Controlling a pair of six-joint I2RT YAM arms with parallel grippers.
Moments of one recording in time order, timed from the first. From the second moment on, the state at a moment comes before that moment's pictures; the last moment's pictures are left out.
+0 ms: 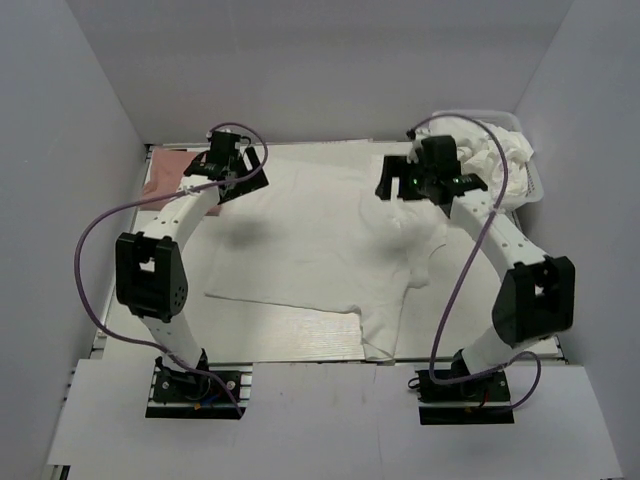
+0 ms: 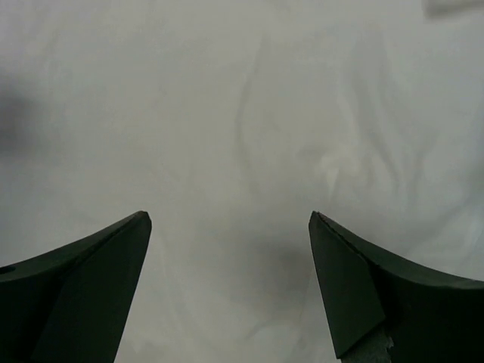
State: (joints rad) left arm -0.21 1.82 1.56 -0.54 -0.14 -0.50; right arm 0.29 1.63 1.43 -0.42 -0.17 0.17
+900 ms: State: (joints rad) left arm -0.24 1.60 0.91 -0.48 -0.02 -0.63; right arm 0.24 1.40 0.73 -0.46 0.04 0.47
